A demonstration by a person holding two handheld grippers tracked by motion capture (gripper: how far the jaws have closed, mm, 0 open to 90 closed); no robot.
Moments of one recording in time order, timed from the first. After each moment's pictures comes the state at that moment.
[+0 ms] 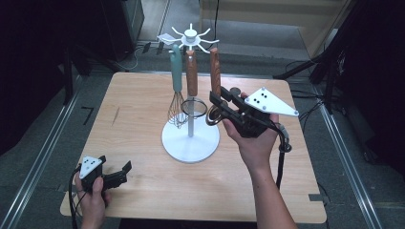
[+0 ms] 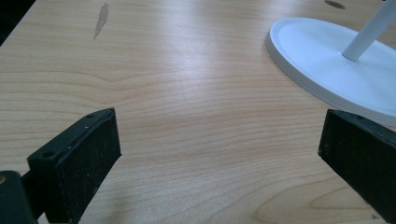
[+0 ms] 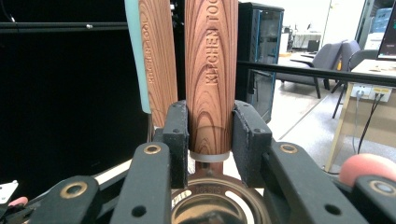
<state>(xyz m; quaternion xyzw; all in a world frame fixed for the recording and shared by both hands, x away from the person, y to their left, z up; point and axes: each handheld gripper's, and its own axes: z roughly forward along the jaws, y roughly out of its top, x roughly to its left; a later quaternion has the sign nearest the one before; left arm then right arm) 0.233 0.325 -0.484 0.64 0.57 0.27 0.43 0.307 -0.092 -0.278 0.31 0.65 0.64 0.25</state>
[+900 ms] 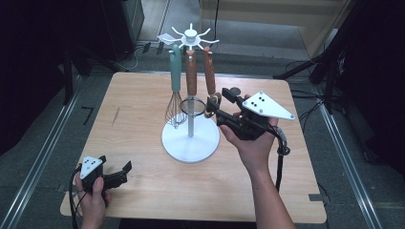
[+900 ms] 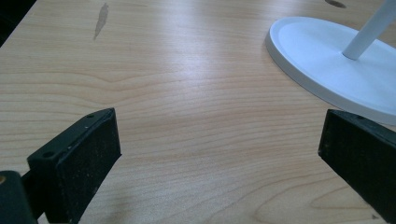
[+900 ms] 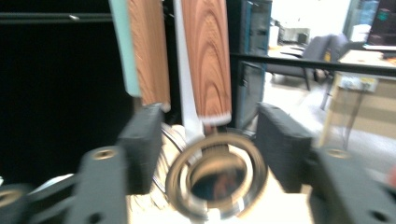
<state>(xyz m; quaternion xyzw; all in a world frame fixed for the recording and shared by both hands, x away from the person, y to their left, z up) 0.233 0.324 -0.484 0.64 0.57 0.27 0.43 0.305 -0.090 -0.289 0.33 0.65 0.63 0.26</state>
